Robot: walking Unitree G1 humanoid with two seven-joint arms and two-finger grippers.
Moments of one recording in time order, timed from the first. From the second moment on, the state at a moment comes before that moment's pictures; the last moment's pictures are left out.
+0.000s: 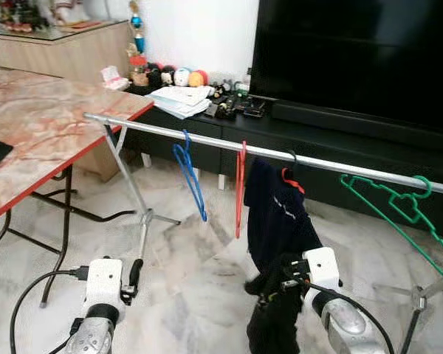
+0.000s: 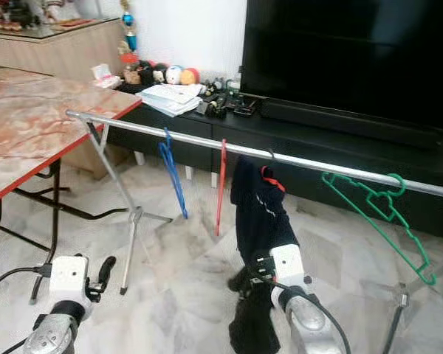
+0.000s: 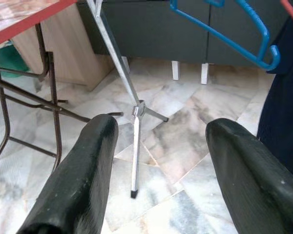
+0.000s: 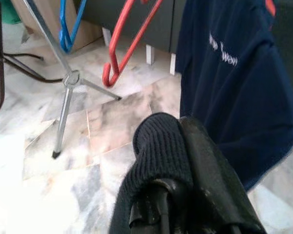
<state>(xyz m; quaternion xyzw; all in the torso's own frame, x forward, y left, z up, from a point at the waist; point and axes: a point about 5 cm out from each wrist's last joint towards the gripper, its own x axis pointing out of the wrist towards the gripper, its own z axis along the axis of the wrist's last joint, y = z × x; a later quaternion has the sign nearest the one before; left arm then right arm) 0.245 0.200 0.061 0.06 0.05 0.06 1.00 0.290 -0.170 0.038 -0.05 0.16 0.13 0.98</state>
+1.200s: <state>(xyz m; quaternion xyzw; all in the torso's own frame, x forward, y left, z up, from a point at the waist) 0.242 0.190 0.062 0.06 0.05 0.04 1.00 0.283 -0.177 0.022 -0.07 0.19 0.15 0.97</state>
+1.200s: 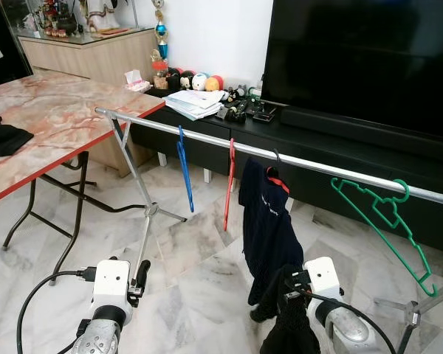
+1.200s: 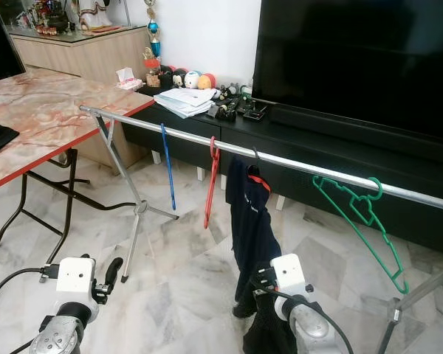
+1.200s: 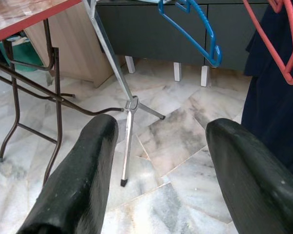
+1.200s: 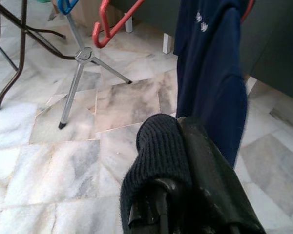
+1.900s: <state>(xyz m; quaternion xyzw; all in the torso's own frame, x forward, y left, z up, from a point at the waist) 0.241 0.198 0.067 0.06 0.05 0.06 1.00 0.284 -0.170 0.020 -0.08 0.18 0.17 0.97</state>
